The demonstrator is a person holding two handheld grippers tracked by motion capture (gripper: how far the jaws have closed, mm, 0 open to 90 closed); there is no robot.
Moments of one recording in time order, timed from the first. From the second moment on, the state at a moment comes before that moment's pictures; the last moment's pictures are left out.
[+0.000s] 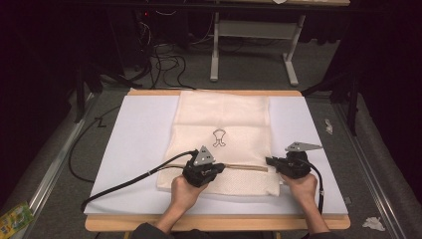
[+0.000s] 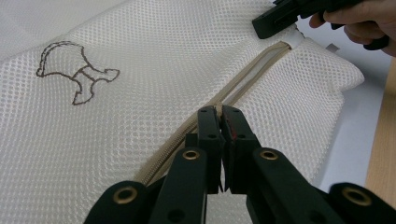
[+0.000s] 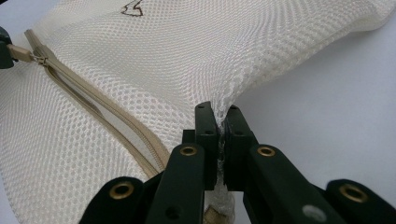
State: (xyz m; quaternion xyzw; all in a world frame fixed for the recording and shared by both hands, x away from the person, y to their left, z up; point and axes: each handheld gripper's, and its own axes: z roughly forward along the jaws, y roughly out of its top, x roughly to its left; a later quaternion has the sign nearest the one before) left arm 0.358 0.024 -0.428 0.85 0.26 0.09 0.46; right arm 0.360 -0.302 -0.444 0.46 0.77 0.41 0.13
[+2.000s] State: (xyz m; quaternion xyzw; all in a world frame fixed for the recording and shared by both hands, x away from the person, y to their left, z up) left arm 0.354 0.105 -0.428 0.81 0.32 0.10 0.48; right arm 0.366 -0.299 -0.443 0.47 0.78 0.39 0.14
